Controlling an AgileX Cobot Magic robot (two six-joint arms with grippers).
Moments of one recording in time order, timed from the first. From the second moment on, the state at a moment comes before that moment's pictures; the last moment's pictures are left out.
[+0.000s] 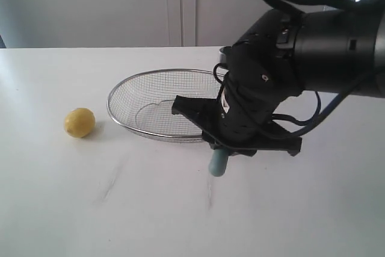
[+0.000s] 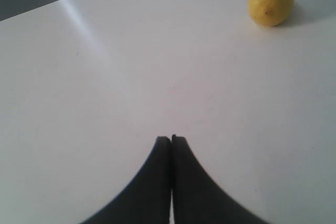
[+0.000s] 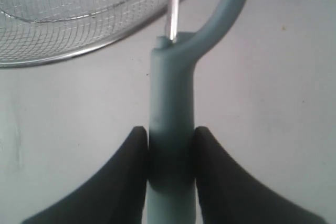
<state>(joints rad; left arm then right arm) 0.00 0.00 0.02 0.12 0.43 0.18 0.77 1.62 -1.14 -0.24 0.82 1.18</state>
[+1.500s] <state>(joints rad) 0.00 0.00 0.02 0.12 0.43 0.18 0.35 1.62 -1.14 0.63 0.93 -0.47</state>
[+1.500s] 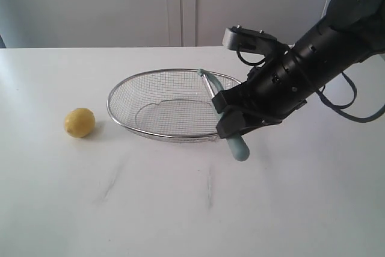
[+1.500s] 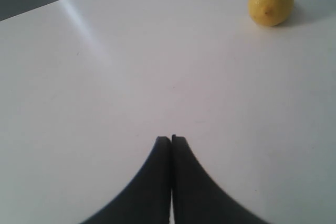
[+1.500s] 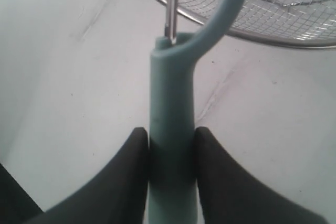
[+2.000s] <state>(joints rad) 0.00 0.00 0.02 0.12 0.43 0.18 0.35 1.62 -1.14 0.63 0.92 -0.47</state>
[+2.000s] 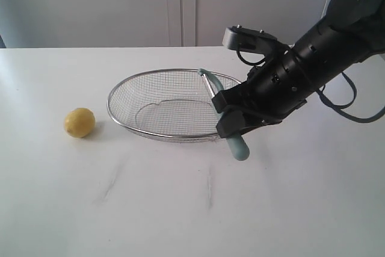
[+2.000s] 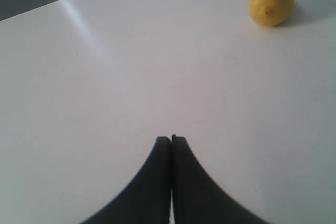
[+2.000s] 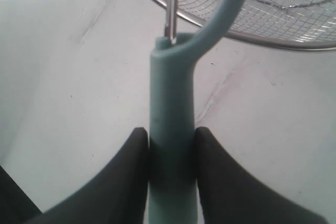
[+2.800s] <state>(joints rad) 0.00 0.00 0.02 0.11 0.17 0.16 0.35 1.62 -1.14 0.63 0.92 -0.47</state>
